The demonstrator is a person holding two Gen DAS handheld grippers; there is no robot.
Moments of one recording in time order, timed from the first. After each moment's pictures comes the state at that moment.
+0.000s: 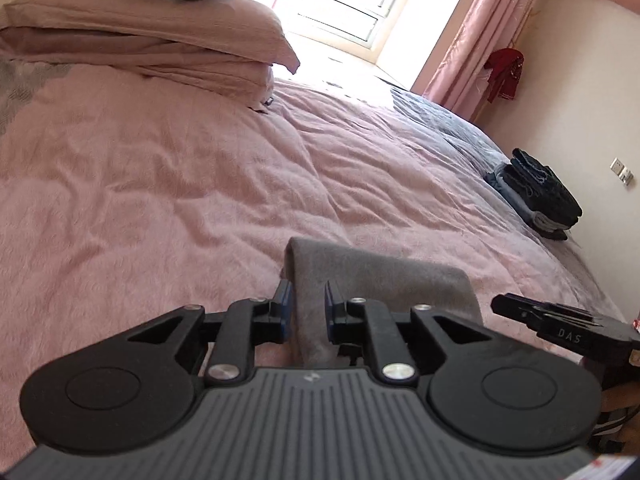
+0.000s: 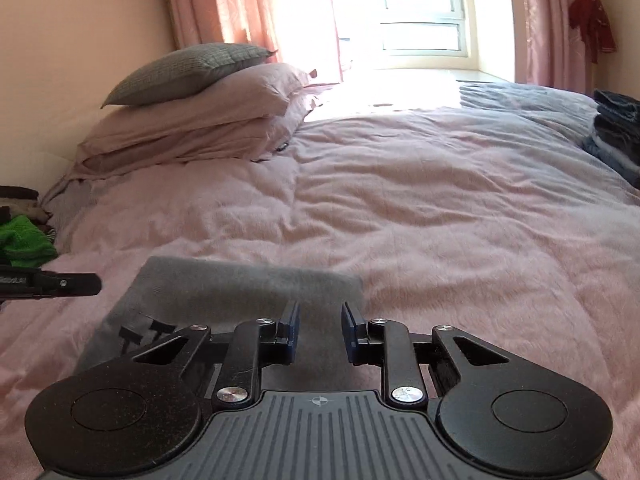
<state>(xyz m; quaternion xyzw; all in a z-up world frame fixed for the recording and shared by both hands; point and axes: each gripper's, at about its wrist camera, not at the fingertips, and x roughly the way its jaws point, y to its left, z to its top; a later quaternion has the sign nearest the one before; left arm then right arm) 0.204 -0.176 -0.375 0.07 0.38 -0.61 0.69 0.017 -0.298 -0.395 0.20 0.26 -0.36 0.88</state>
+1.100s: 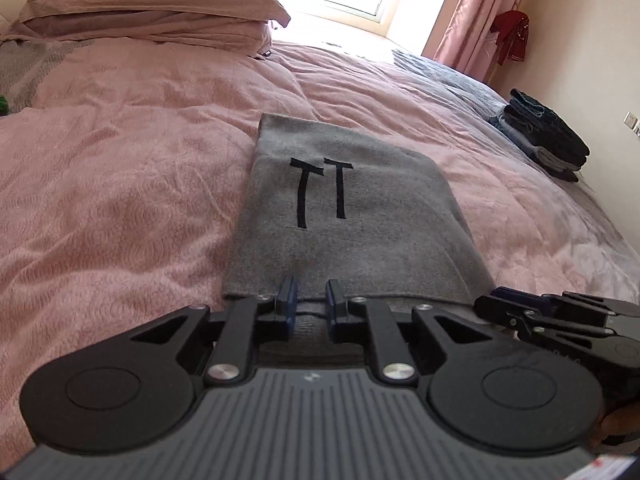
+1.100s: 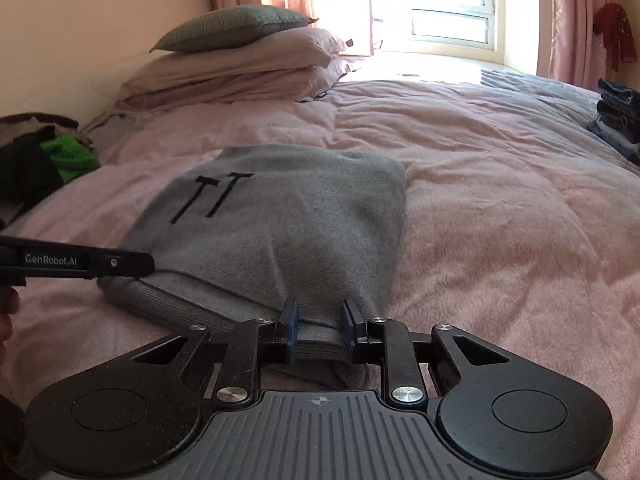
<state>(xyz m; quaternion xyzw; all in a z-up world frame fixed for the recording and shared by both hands) 0.096 -0.079 -0.409 0.12 0.38 -0.57 0.72 -0.036 -0.176 -0.433 0.16 0.30 -0.33 0.88</state>
